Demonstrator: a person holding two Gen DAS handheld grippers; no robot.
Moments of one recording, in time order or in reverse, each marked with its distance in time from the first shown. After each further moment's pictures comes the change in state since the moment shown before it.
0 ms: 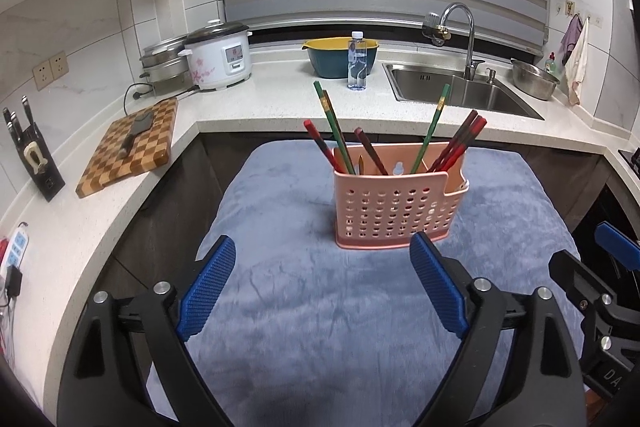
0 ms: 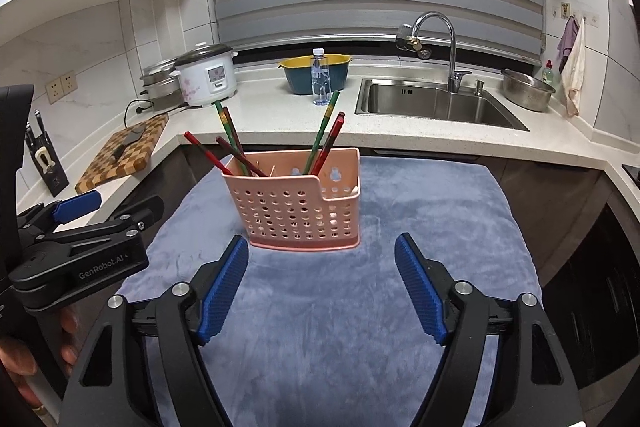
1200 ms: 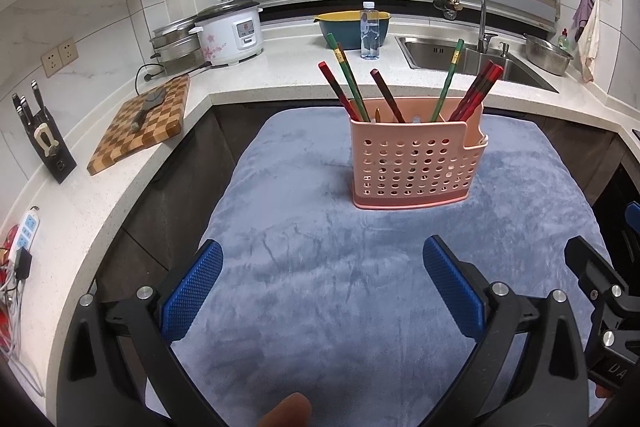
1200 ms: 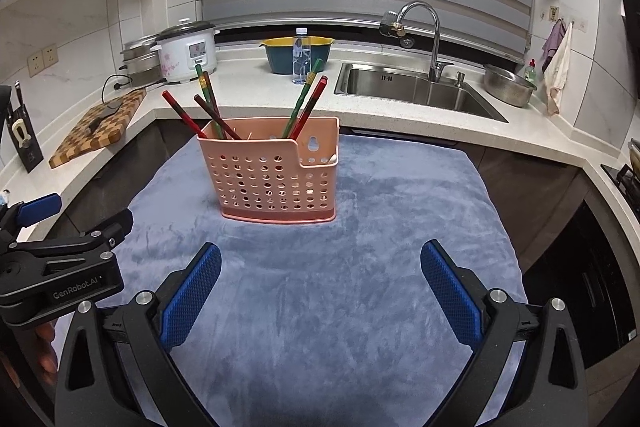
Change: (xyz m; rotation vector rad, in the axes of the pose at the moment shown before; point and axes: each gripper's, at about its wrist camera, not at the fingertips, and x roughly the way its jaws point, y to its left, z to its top) left arm 0.009 0.006 -0.033 0.015 0.074 0.056; right arm 0.008 0.006 -0.024 -0.040 0.044 -0.108
